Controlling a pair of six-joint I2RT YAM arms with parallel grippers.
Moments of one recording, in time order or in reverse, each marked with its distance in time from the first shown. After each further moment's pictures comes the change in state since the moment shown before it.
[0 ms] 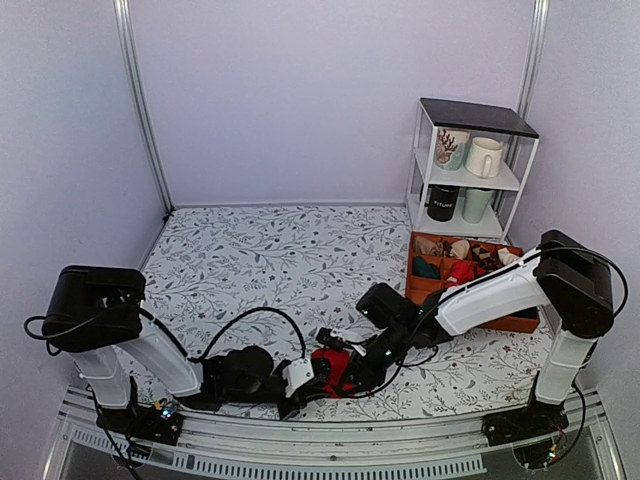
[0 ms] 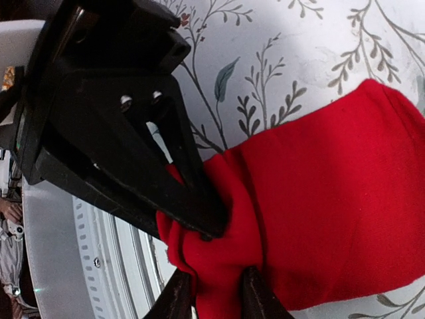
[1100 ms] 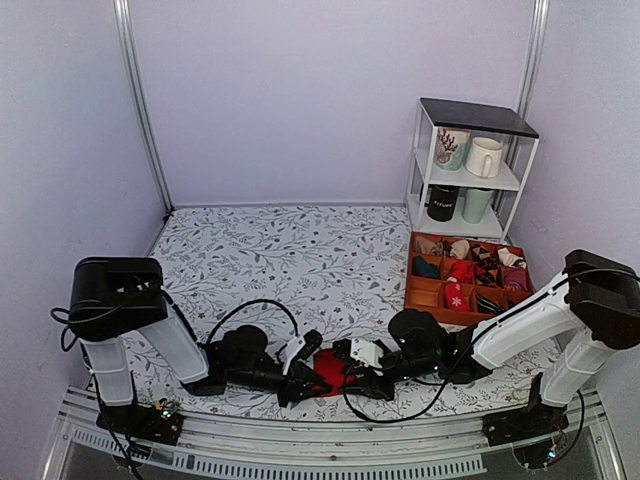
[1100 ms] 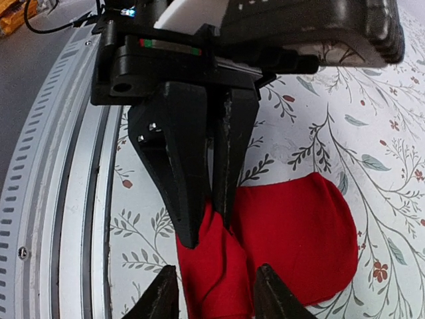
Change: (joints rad) left arm 0.175 0.102 0.007 0.120 0.373 -0.441; right arm 0.113 -0.193 -0.351 0.570 0.348 -0.255
